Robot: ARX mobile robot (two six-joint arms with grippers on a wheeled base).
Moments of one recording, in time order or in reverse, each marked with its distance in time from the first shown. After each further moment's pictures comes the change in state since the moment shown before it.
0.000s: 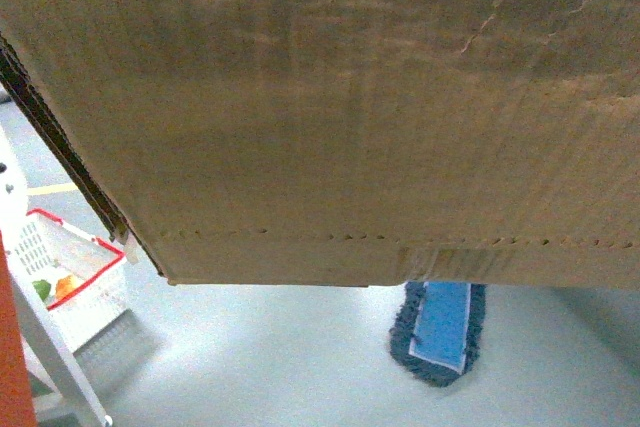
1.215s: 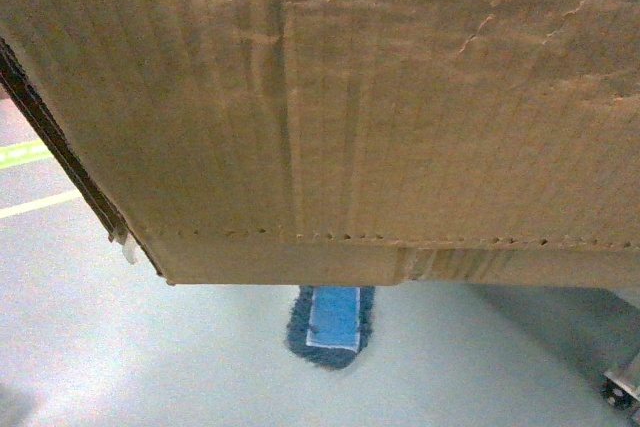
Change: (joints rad) left arm 0.000 0.000 0.000 0.000 0.000 0.000; right arm 0.000 0.000 0.000 0.000 0.000 0.000
